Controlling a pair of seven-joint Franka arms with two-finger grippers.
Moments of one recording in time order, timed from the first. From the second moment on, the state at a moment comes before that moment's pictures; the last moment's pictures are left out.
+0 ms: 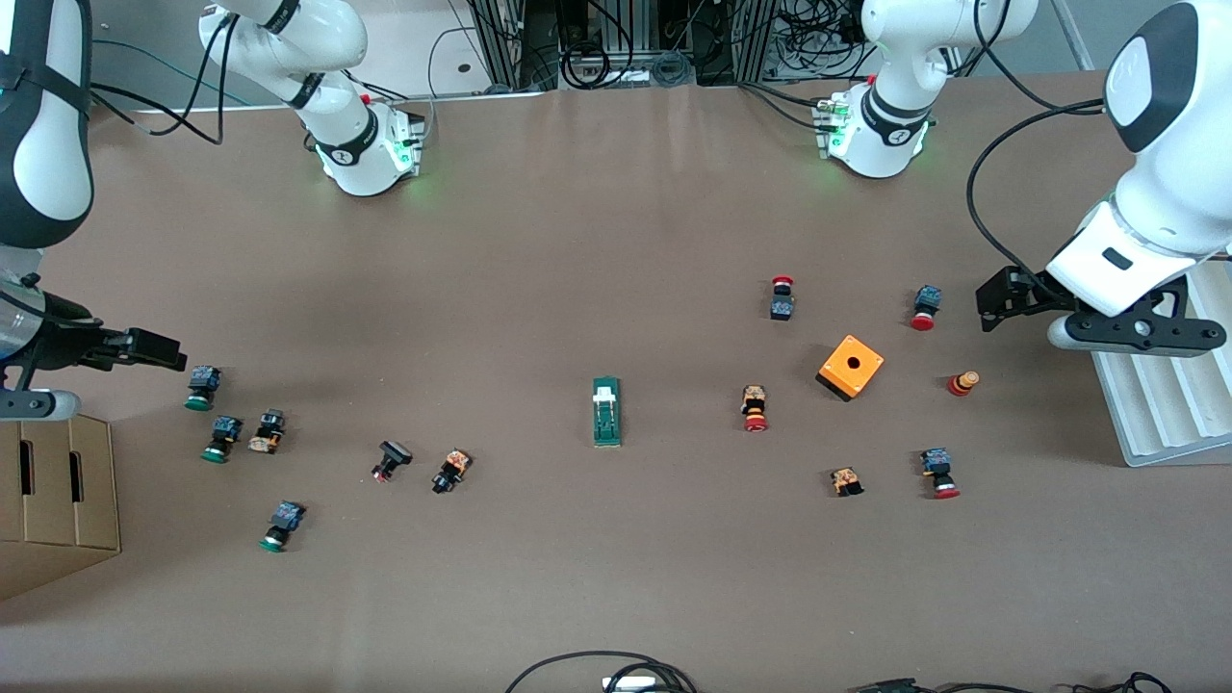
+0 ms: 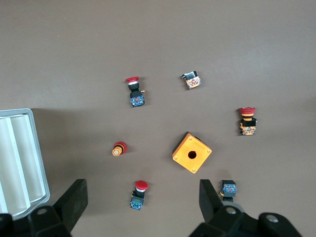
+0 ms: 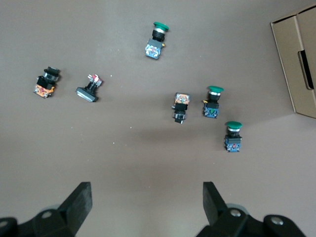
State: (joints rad) left arm -0.02 0.02 -0.10 -1.70 0.05 1.75 -0.01; right arm -0.03 0.13 -0.08 -1.62 0.01 1.64 -0.05
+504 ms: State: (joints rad) left arm -0.02 0.02 -0.10 -1.70 0.05 1.75 -0.01; right arm -0.03 0.13 -0.08 -1.62 0.01 1.64 -0.05
